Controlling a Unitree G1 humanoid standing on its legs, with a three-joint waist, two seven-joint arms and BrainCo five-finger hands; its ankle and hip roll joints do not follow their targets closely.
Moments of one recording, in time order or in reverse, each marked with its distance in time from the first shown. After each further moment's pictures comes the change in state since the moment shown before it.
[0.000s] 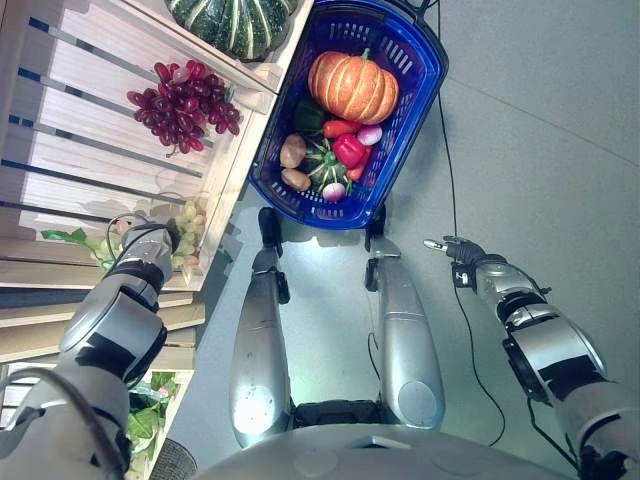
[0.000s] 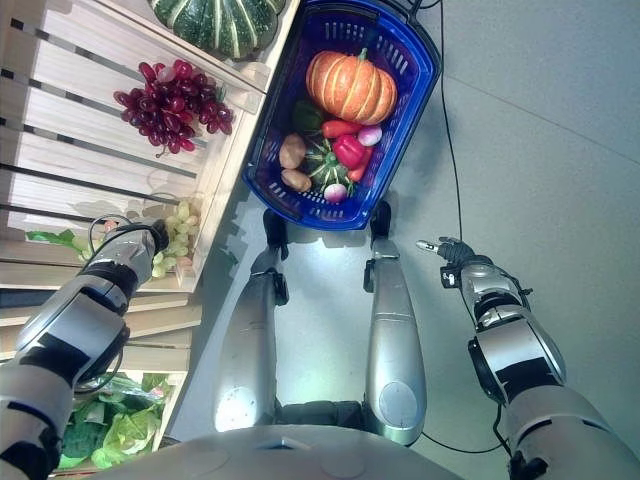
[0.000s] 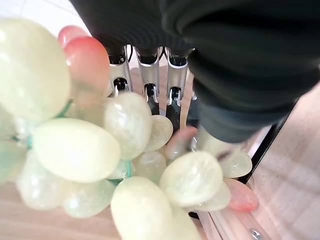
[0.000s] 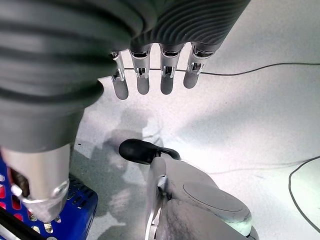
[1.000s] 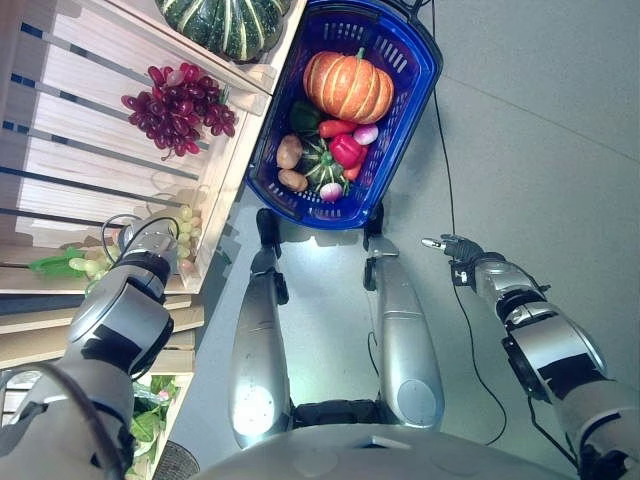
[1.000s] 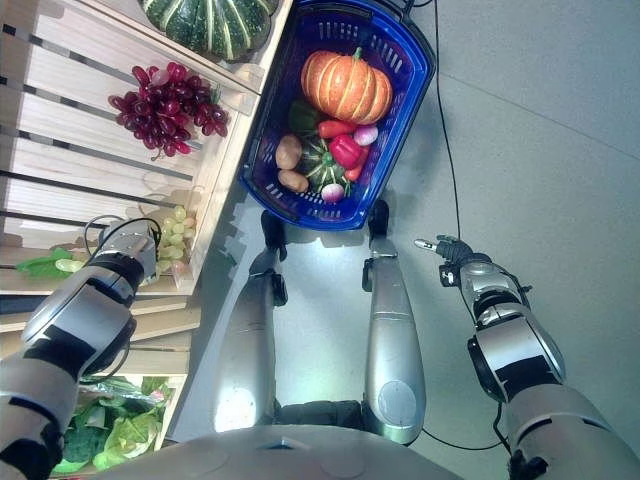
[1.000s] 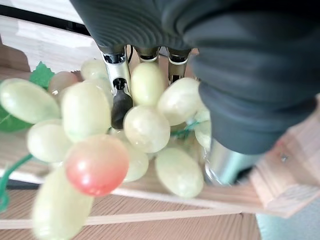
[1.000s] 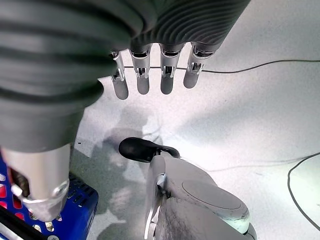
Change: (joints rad) left arm -0.040 -0.025 -0.020 0.027 0.135 0.131 -0.372; right arm -0.007 0.000 0.017 0.000 0.009 0.003 0.011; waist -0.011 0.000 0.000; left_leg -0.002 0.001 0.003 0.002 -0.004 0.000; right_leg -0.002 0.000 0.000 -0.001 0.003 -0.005
